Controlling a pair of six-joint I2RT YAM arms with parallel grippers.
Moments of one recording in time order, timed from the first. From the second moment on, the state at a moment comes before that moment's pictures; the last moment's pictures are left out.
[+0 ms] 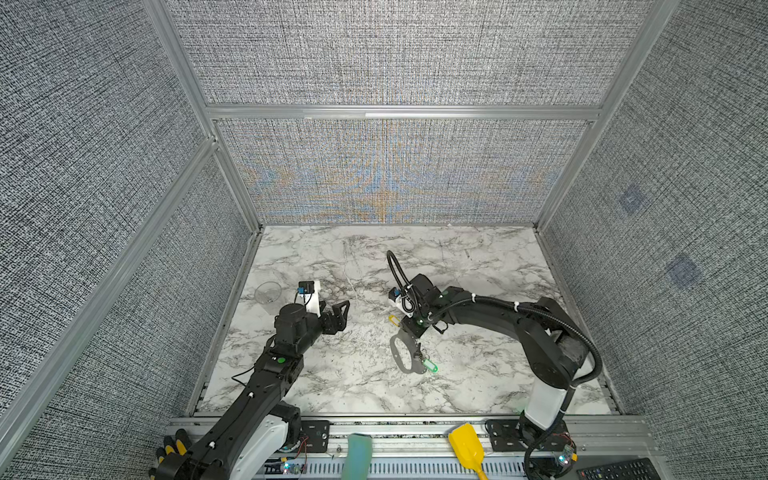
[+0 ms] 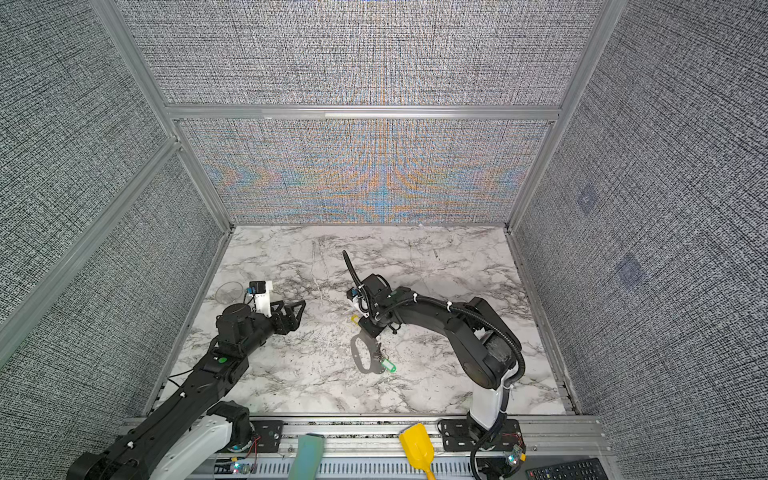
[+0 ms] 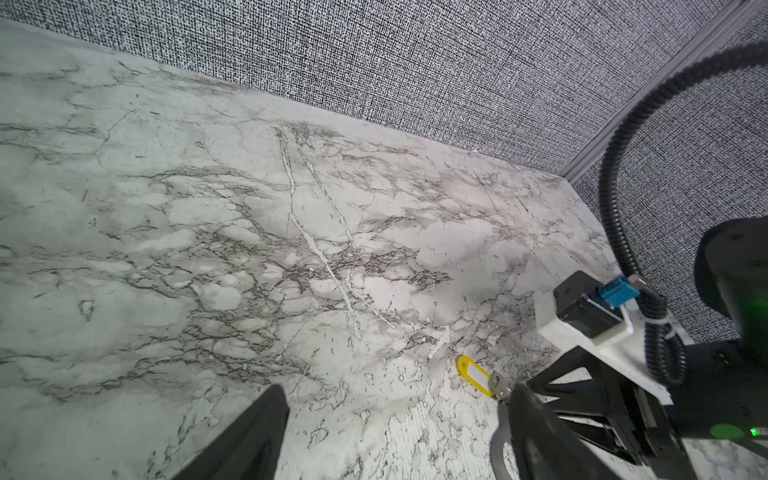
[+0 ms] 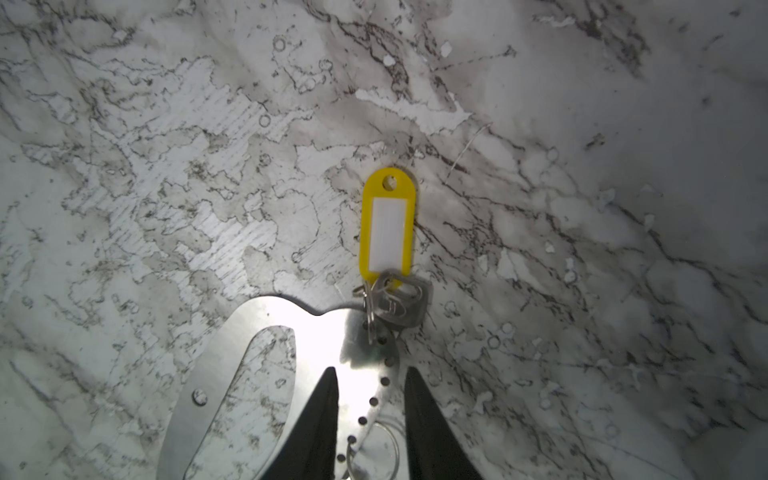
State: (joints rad) left arm -0.30 0.85 0.35 0.13 0.21 -0.37; right arm 0.76 1.84 1.18 -0.50 -0.11 -0.09
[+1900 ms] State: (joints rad) left arm -0.35 0.79 0.42 0.11 0.30 -0.19; right arm 0.76 1.60 1.24 -0.57 -0.28 -0.41
